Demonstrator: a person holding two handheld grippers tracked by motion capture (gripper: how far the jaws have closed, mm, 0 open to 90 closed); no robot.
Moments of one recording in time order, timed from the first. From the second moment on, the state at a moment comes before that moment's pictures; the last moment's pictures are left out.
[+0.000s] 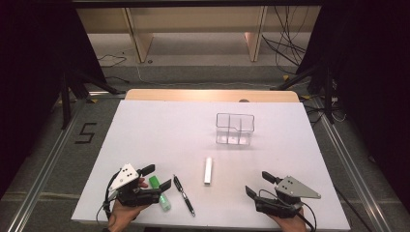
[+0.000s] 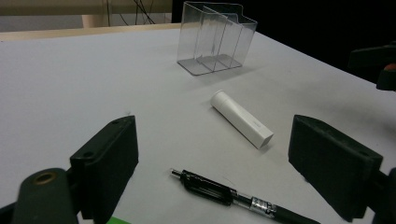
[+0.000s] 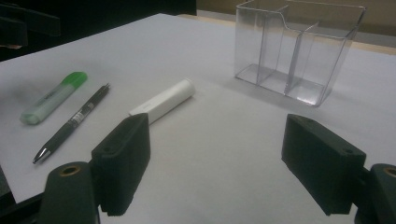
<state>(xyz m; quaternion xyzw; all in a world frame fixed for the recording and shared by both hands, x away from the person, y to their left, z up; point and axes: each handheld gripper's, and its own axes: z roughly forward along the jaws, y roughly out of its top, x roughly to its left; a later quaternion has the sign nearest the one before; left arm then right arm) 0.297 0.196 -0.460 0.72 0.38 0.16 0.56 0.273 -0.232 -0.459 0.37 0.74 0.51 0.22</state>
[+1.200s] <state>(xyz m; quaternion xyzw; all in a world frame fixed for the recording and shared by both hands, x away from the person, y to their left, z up) 0.300 0.194 -0.459 0.72 0.39 0.17 0.55 0.347 -0.263 -0.440 0.45 0.71 0.49 0.24</state>
